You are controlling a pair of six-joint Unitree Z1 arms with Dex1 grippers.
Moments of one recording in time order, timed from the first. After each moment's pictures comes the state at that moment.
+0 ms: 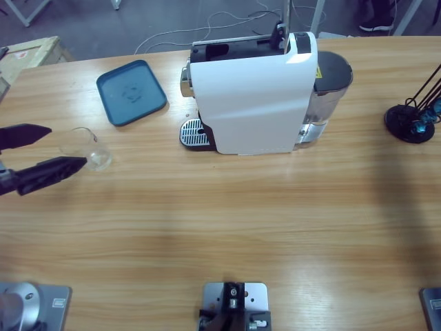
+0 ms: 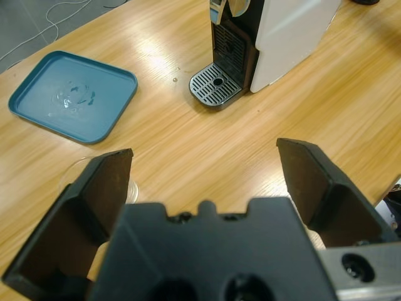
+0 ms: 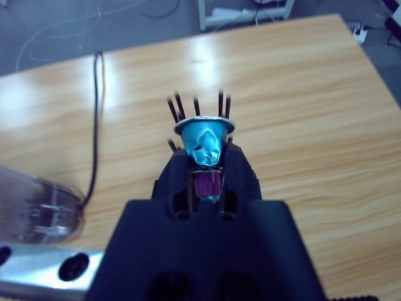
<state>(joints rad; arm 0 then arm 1) -0.86 0.95 -0.61 0.22 0.12 -0.04 0.11 1.22 -0.72 0.06 -0.21 0.21</state>
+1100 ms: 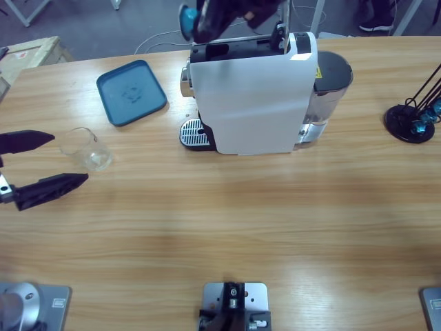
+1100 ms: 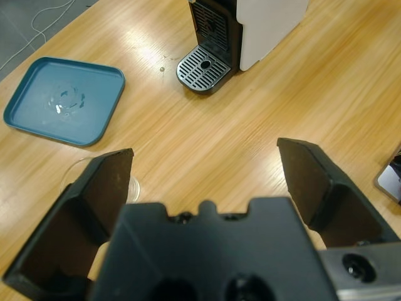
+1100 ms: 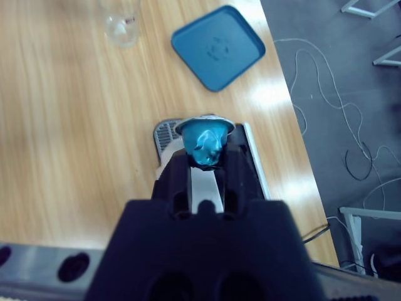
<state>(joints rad) -0.86 0.95 -0.64 0.31 0.08 0.08 0.86 1.83 -1.66 0.53 0.06 -0.56</state>
